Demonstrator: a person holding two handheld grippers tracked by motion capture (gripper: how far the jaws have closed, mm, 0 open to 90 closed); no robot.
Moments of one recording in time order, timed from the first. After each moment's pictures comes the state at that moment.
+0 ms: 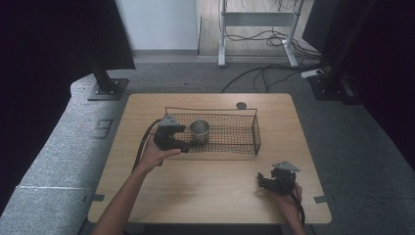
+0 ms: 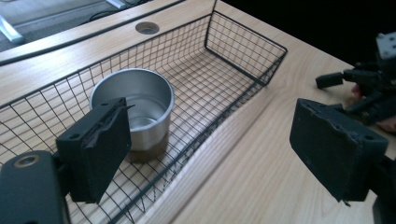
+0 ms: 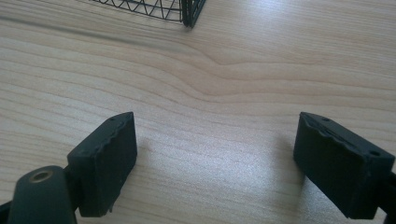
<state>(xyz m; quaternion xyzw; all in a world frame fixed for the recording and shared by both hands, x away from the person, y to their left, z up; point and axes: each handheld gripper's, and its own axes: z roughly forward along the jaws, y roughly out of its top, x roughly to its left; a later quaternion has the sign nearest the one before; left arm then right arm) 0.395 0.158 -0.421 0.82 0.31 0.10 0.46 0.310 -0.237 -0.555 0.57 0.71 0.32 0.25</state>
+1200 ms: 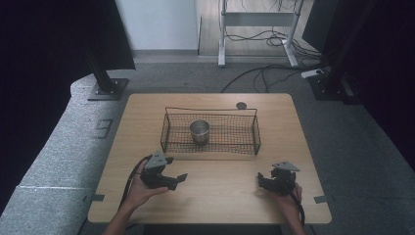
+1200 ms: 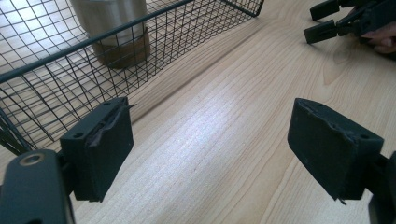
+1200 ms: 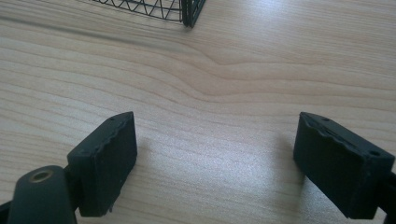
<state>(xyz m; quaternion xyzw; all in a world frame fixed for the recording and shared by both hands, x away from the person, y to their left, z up) 0.312 0.193 -0.482 0.83 0.32 0.12 0.44 0.310 -0.237 -0.555 0.57 0.71 0.32 0.25</state>
